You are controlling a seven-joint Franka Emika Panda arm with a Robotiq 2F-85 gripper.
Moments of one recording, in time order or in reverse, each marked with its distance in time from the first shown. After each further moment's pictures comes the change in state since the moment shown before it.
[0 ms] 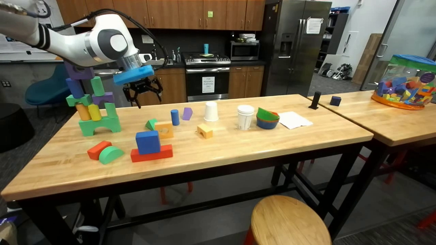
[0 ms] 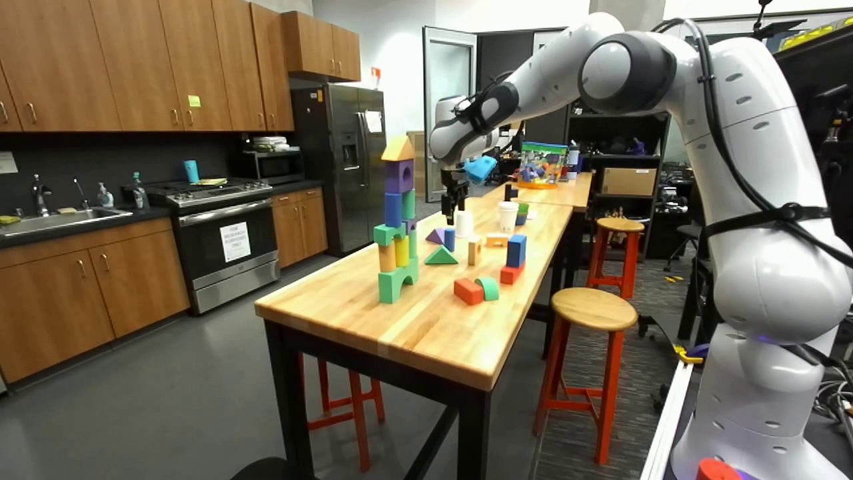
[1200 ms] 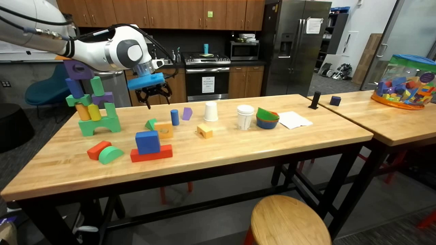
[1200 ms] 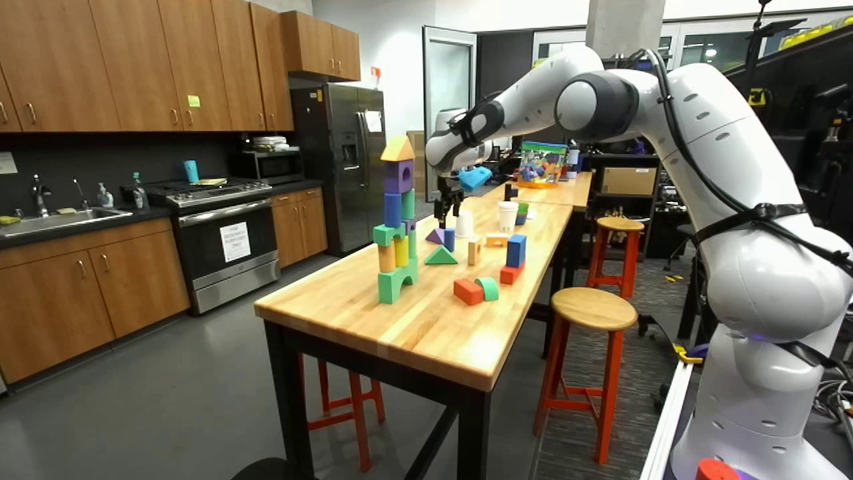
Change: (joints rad) arm -0.051 0.171 0.017 0.205 0.079 0.004 0.041
